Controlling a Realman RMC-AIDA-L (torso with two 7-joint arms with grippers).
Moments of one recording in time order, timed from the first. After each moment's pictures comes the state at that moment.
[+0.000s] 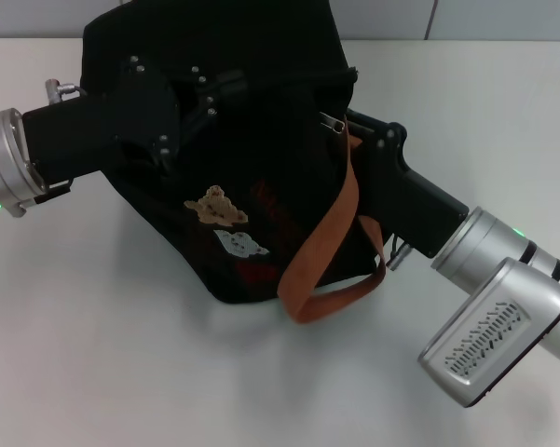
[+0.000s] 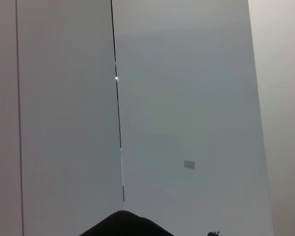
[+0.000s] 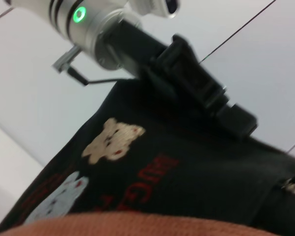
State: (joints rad) left arm -0.50 -2.06 0.81 0.62 1.57 1.71 -1.05; right arm 0.66 2.09 -0.20 0.31 -1.81 -1.39 -0.67
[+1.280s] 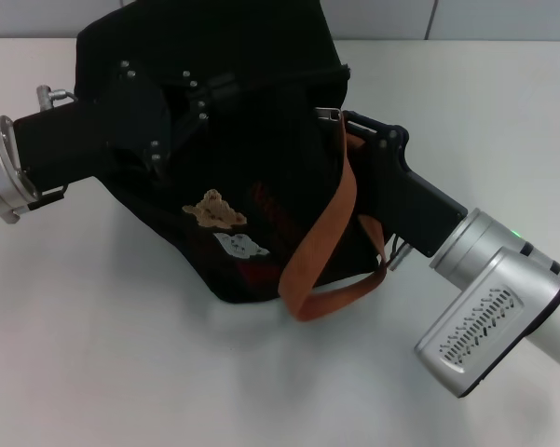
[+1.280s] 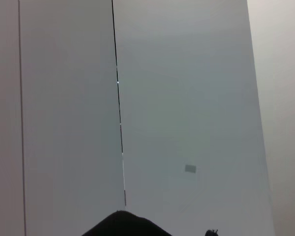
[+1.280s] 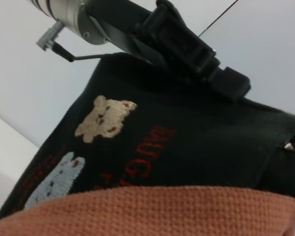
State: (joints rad) left arm -0.49 -2.06 0.80 0.61 1.56 1.73 -1.03; right arm 0.64 2.09 -0.11 0.32 -1.88 -1.32 -0.64
